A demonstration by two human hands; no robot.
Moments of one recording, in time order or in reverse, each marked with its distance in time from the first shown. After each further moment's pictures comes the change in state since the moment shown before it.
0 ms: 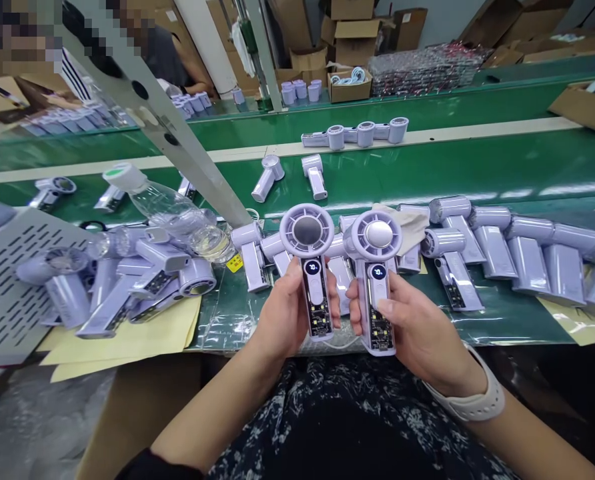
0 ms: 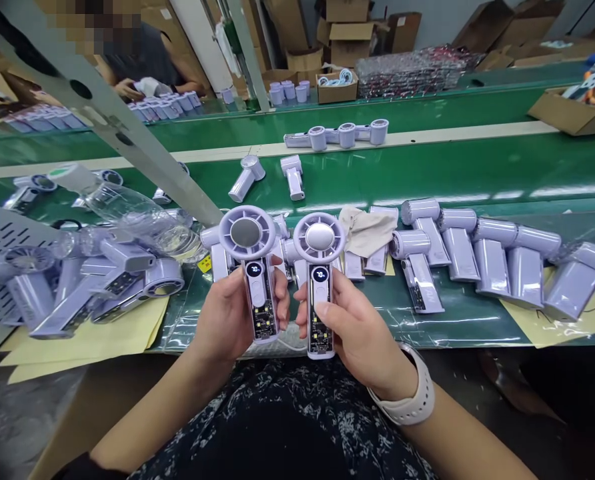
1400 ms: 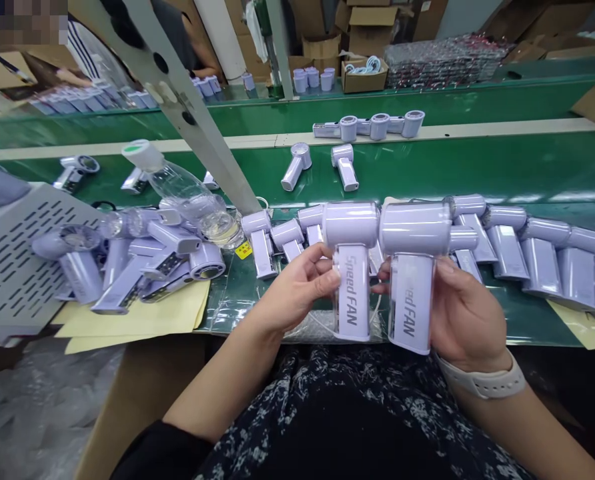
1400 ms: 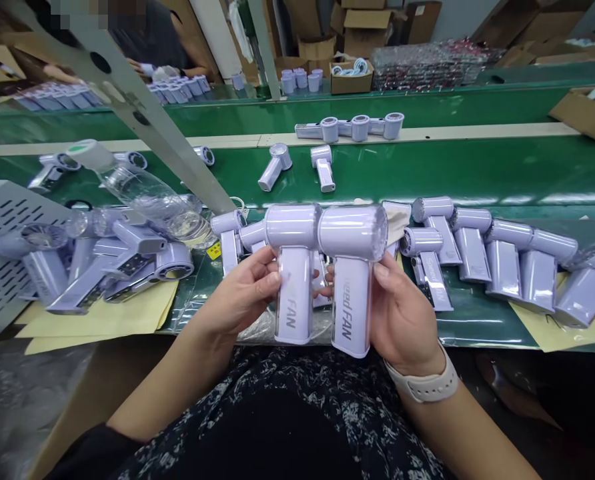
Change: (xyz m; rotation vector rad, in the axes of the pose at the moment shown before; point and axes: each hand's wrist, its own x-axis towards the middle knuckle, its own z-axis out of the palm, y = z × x) left_hand 0.002 0.006 -0.020 0.095 -0.168 -0.034; right_hand 0.001 -0.016 -0.007 -0.113 0.276 -0.152
